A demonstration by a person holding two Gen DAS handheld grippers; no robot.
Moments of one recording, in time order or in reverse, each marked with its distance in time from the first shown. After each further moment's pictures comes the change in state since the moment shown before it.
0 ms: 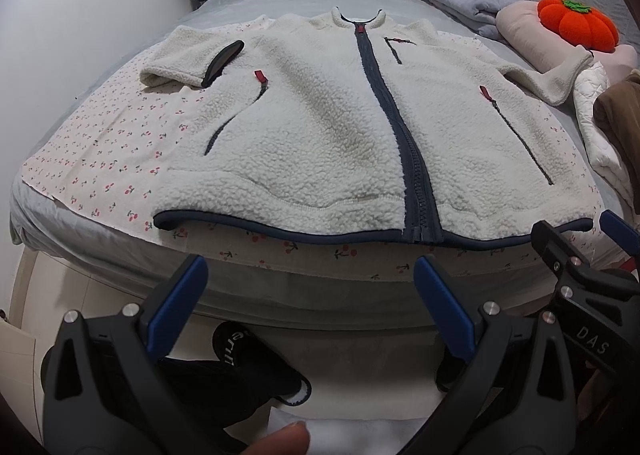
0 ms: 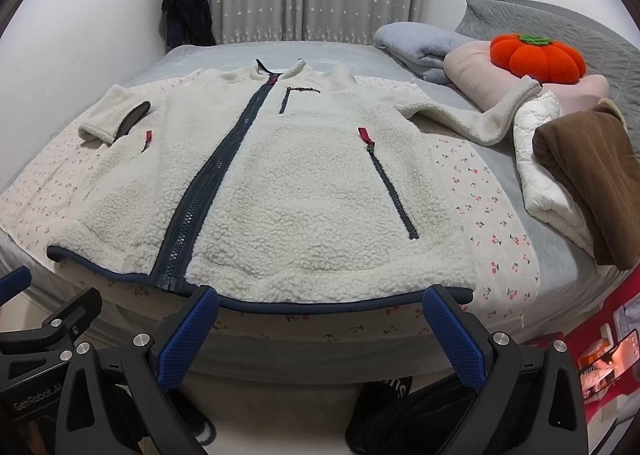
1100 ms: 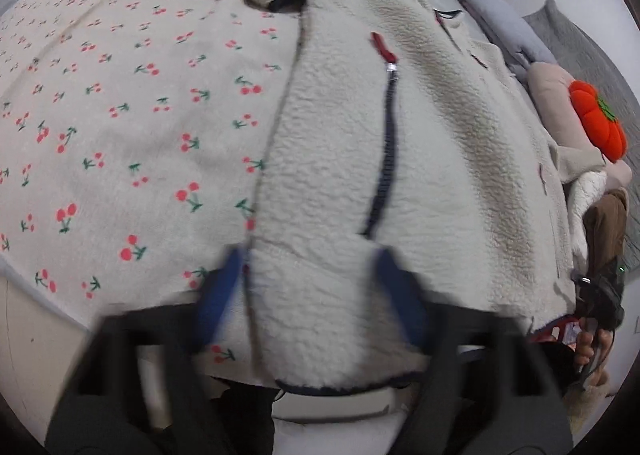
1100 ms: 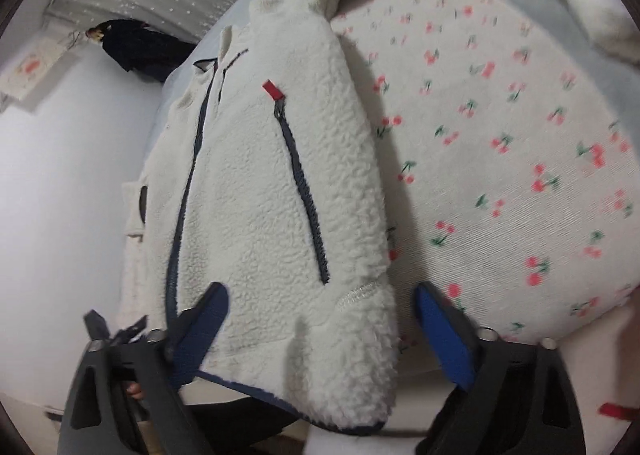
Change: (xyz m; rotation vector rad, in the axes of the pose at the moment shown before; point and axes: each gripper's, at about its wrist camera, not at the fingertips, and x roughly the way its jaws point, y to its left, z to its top) left arm 0.142 0.176 0.068 -0.270 0.265 -0.363; right arm 0.143 -0.175 0.032 0.562 0.402 0.554
